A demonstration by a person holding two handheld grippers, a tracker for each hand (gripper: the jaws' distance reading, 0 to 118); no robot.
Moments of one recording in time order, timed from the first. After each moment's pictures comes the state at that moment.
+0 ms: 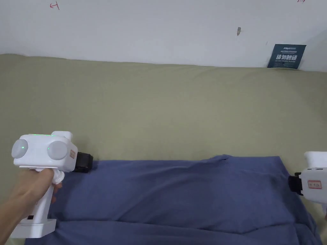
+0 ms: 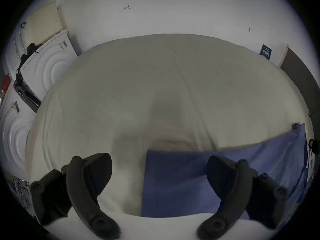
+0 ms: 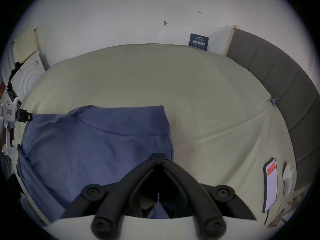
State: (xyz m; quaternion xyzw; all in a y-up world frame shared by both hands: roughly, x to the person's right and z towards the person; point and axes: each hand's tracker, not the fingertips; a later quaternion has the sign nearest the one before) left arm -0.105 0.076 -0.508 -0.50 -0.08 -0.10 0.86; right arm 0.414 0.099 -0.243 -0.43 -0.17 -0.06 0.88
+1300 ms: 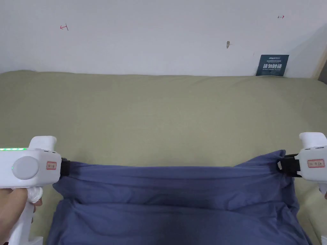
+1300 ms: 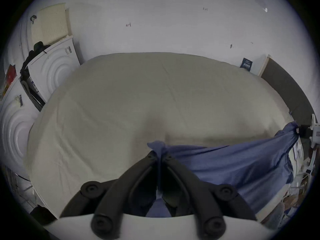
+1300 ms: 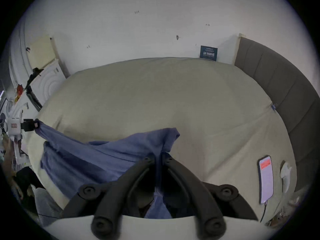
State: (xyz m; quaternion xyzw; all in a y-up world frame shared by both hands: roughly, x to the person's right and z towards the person) left arm -0.175 0.172 -0.355 -0.42 -0.13 -0.05 0.90; right arm 0.384 0.179 -0.160 -0.40 -0.10 -0.09 0.91
